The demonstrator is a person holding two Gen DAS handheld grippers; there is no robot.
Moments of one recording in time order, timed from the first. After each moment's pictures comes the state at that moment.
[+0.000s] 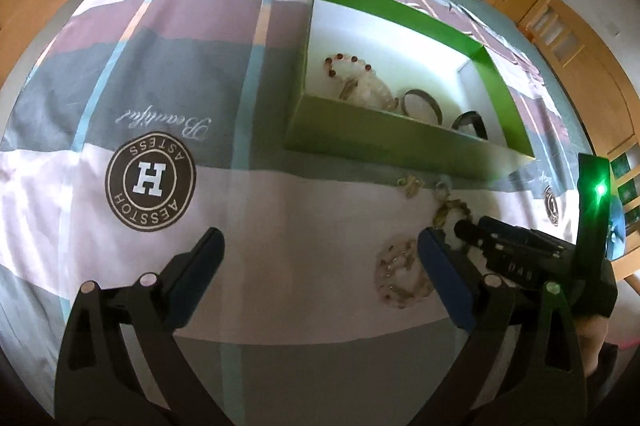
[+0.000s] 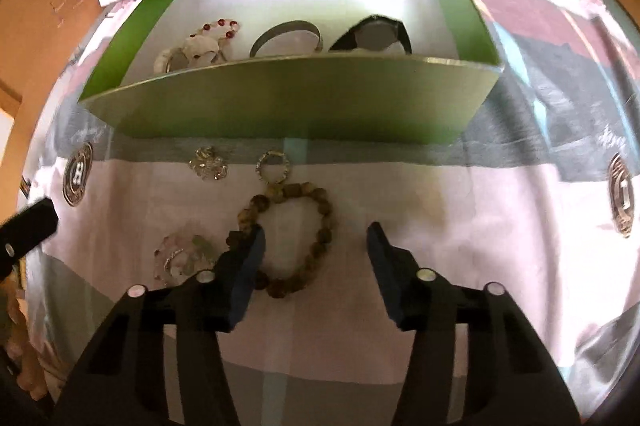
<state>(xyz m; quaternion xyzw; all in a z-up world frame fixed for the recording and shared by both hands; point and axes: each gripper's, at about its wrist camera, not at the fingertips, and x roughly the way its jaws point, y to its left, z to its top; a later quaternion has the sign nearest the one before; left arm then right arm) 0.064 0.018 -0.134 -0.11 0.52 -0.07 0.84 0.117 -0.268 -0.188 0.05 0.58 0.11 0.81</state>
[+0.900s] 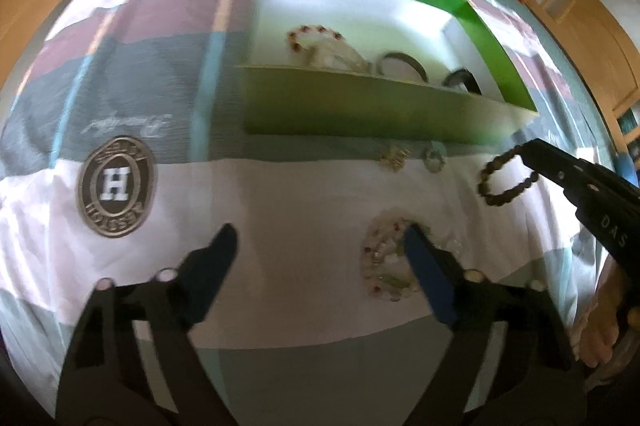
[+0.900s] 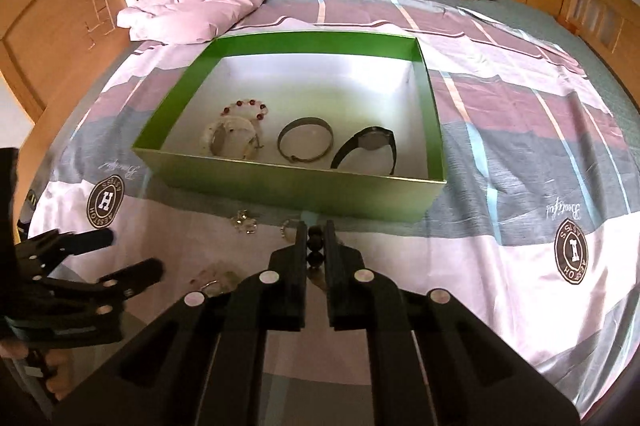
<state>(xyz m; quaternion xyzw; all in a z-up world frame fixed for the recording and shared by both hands) 0.073 -0.023 -0.151 -0.05 0.55 -0.10 0.83 0.097 -0.258 -0.112 0.00 0.47 0.11 0.88</state>
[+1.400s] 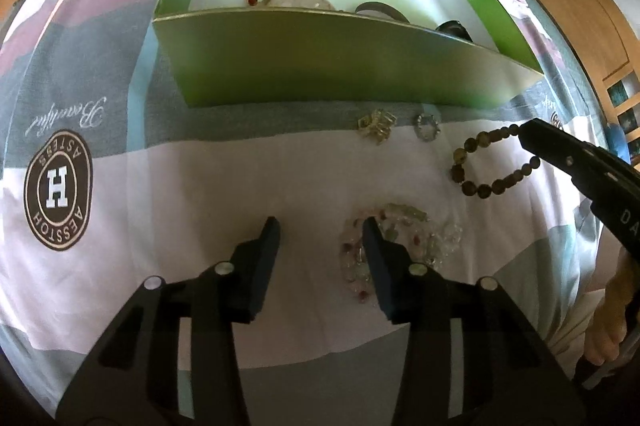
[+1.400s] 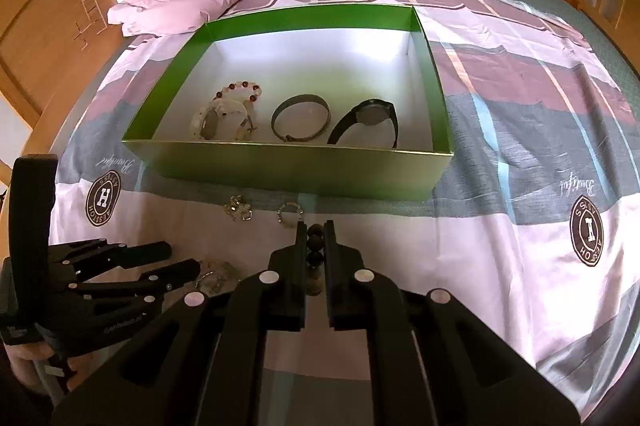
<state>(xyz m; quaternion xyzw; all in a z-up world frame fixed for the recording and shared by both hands) 0.088 -0.042 -0.183 -0.03 0.59 -0.14 0.80 0.099 -0.266 -0.131 0.03 0.50 0.11 0.86</state>
